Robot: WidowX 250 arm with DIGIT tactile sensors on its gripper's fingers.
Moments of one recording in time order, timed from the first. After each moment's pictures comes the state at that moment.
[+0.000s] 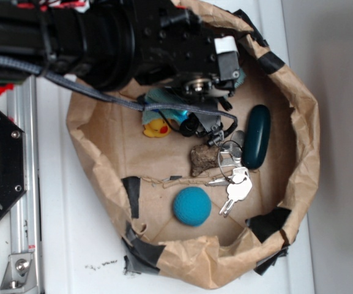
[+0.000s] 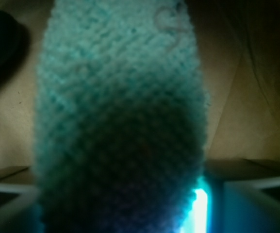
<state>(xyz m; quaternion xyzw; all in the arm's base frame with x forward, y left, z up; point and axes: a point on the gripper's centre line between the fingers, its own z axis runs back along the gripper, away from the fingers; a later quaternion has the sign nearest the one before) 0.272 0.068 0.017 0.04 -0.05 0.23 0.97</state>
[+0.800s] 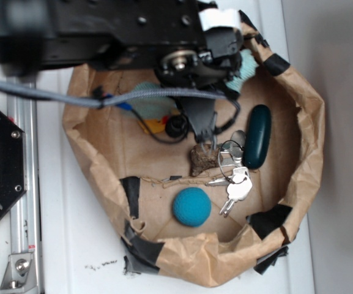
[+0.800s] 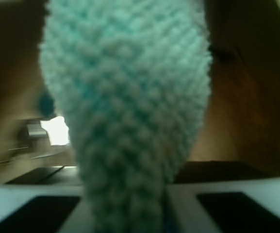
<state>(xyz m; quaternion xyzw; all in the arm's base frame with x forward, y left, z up) 0.271 0.030 0.117 -0.02 -0.11 0.12 0.99</state>
